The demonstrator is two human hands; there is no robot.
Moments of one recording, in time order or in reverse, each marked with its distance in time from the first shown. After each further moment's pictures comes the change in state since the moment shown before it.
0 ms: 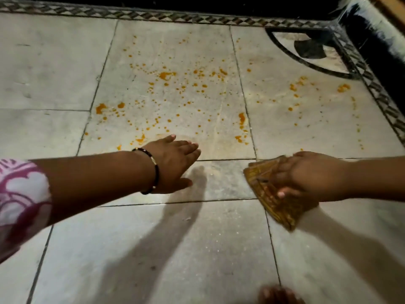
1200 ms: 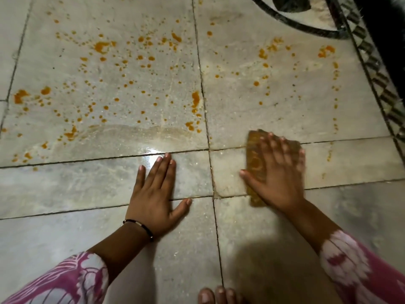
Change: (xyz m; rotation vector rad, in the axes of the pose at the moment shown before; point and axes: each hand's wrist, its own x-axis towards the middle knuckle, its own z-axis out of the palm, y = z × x) left_hand 0.081 0.135 0.077 -0.521 0.391 -0.365; right_hand 0.036 0.011 0.138 0.639 0.567 0.739
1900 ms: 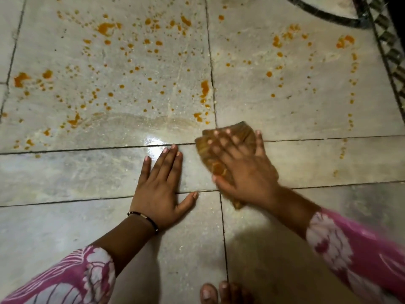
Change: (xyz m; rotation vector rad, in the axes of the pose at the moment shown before) left_hand 0.001 -0.002 0.002 -0.037 0.047 0.008; right_hand 0.017 -0.060 0.009 -0.127 -0.032 -0.509
